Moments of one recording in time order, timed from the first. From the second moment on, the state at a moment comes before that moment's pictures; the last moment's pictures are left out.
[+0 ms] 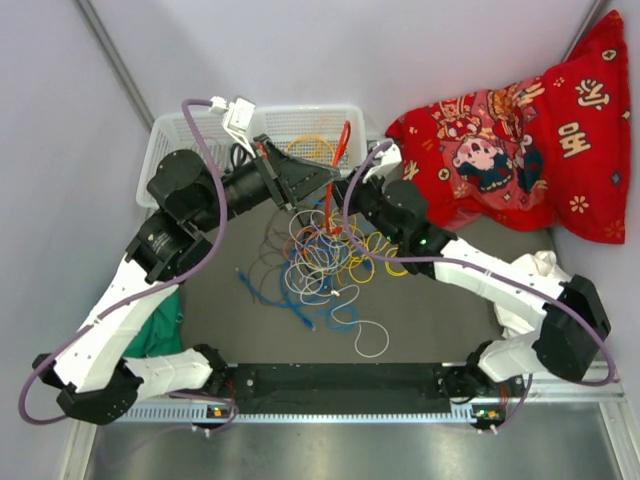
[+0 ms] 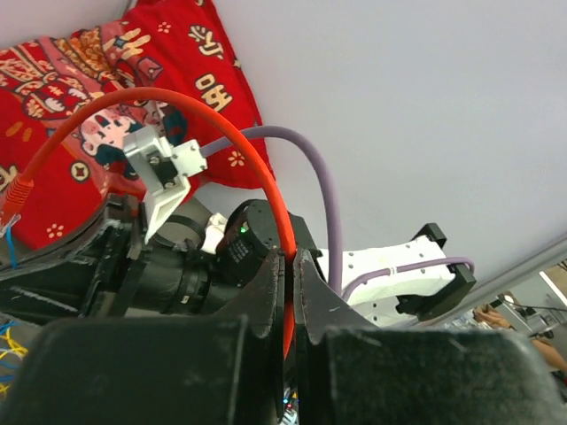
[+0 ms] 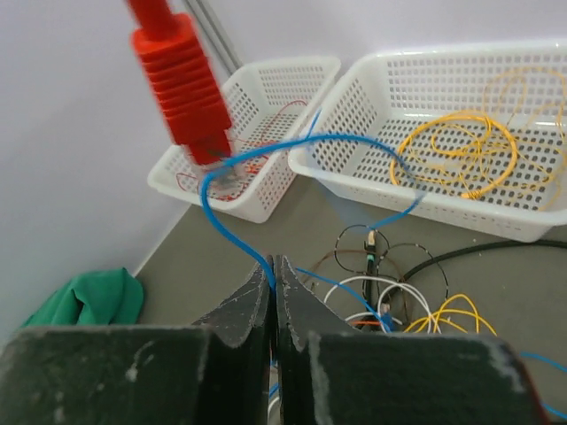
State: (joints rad) left arm -0.72 1.12 1.55 -0.24 0.35 -0.71; right arm 0.82 1.38 1.06 0.35 0.18 0.41
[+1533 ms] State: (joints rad) left arm -0.33 1.46 1.78 -0.44 -0.44 -0.40; right arm 0.81 0.89 0.54 -0.24 0.21 0.60
